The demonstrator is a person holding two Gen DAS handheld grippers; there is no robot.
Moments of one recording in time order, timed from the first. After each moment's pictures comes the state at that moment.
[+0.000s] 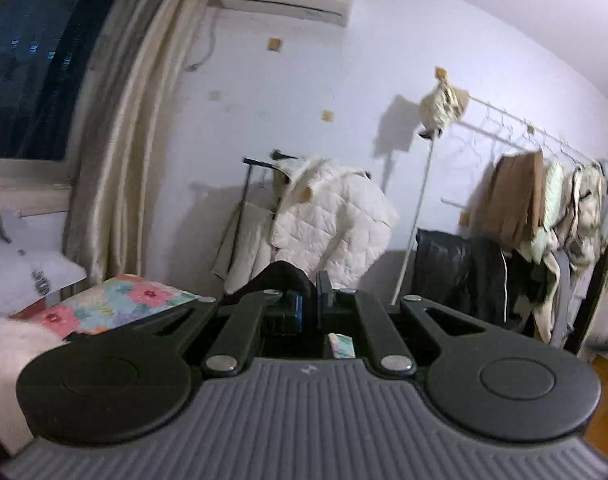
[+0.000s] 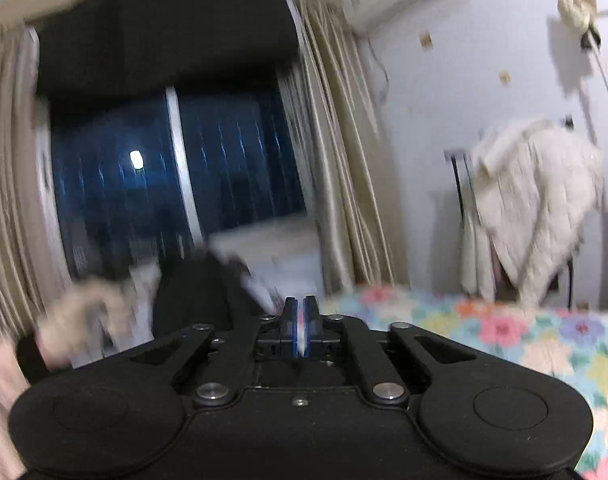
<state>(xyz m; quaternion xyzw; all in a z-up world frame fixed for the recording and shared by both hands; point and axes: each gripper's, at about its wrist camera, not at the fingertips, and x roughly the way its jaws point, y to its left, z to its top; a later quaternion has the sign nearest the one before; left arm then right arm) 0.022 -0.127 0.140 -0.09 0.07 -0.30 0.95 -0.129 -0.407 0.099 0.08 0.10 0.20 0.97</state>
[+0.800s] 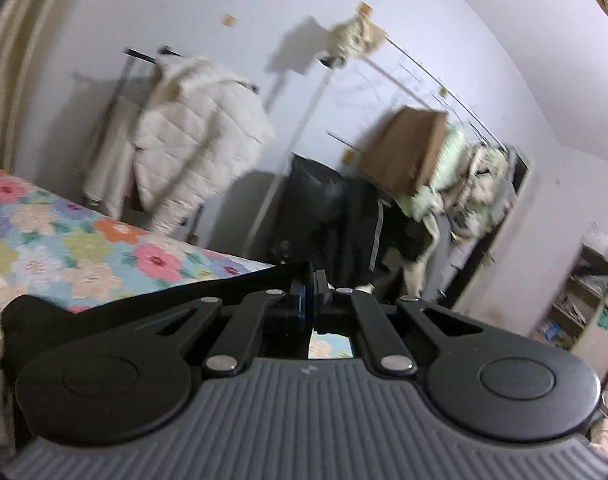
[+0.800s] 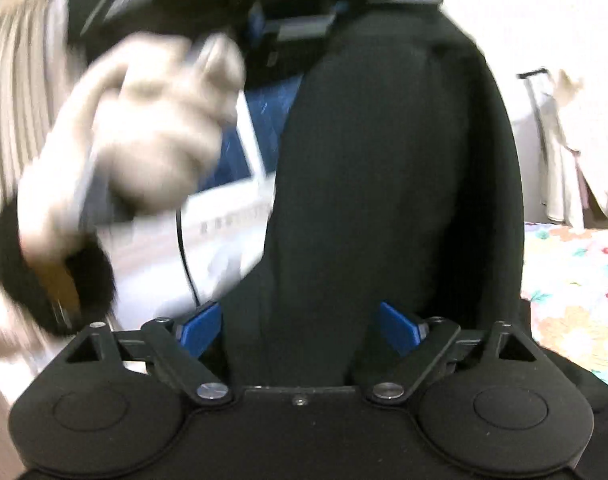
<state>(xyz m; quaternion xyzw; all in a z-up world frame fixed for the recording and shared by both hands) 0.006 -0.238 0.123 -0.14 0.20 -0.48 0.84 -0.070 -0.292 0.008 0.14 0.14 0.29 0.94</state>
